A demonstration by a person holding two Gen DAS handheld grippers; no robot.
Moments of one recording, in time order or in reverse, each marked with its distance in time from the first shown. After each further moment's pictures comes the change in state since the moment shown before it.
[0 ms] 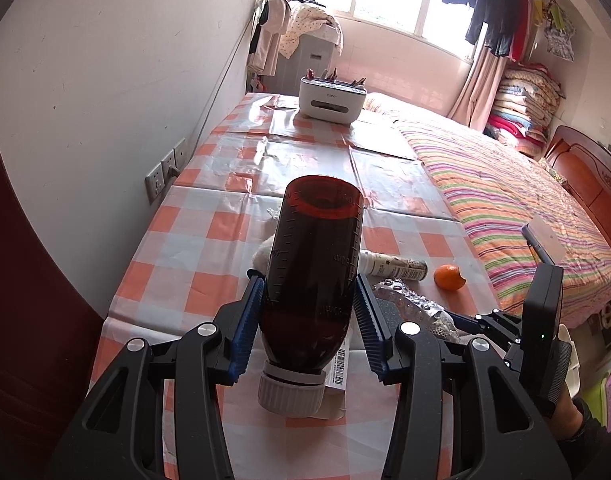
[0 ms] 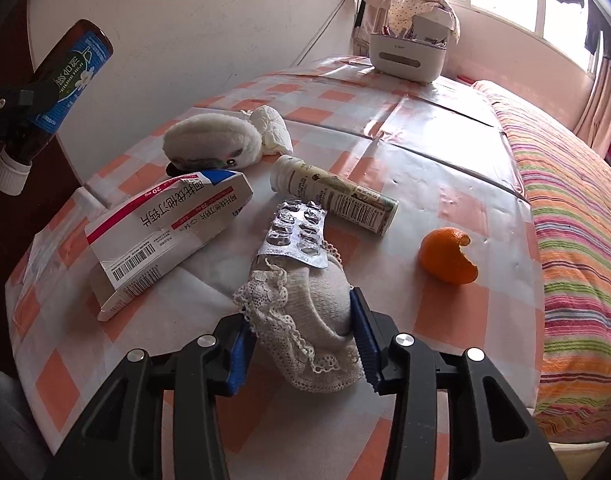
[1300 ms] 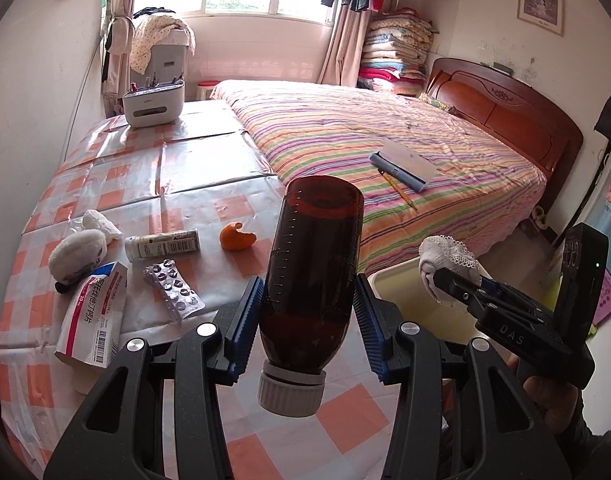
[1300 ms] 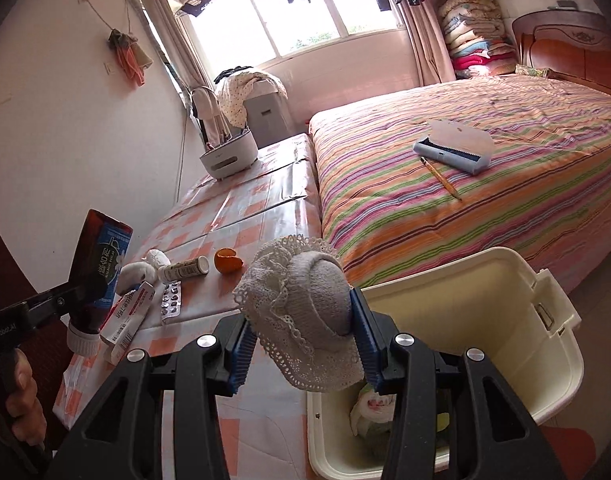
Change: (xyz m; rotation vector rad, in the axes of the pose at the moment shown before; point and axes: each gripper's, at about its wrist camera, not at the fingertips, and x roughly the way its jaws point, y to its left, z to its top) left arm -0.013 -0.203 -0.068 0.328 0.037 -0.338; right arm -0.194 -0.122 -0.154 0.601 -0.405 -0.201
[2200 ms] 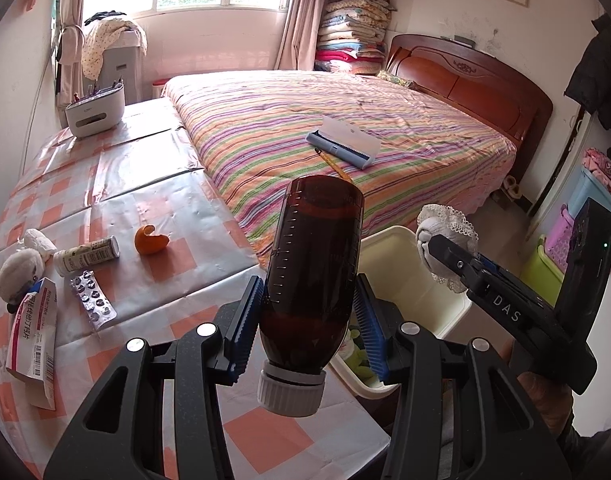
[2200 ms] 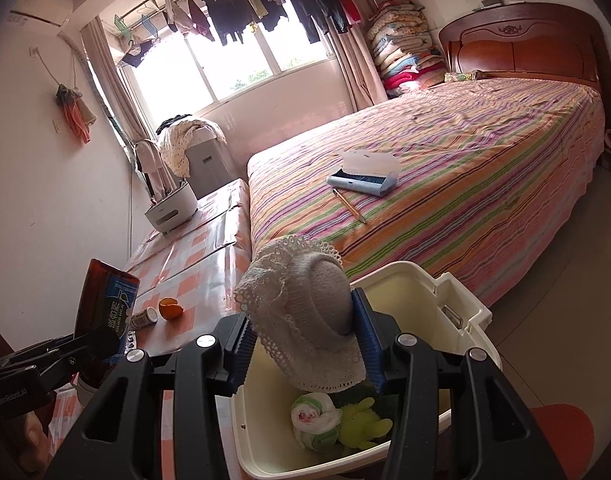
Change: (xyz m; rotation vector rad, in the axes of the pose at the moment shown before) left arm 0.031 -0.078 -0.001 0.095 0.051 -0.100; right arm -0.042 -0.050 0.000 0.136 -0.138 -0.158
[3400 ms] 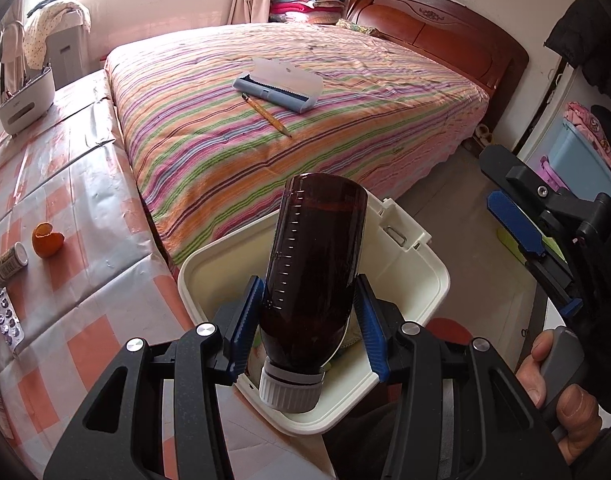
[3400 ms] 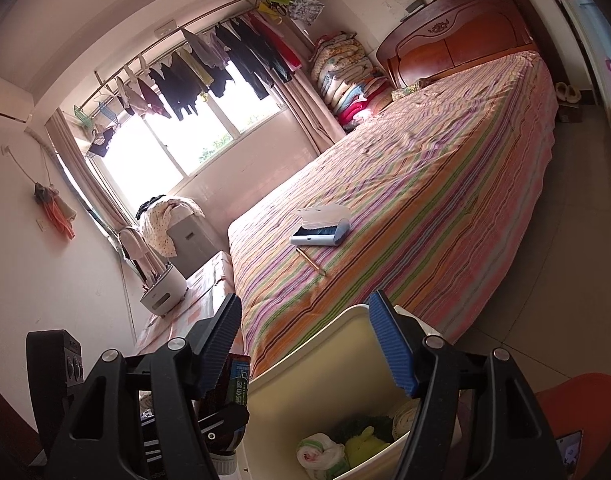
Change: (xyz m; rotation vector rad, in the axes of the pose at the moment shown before) left arm 0.091 -0.063 0.008 0.084 0.179 -0.117; right arm -0.037 -0.051 0.010 0.251 -0.197 -0.026
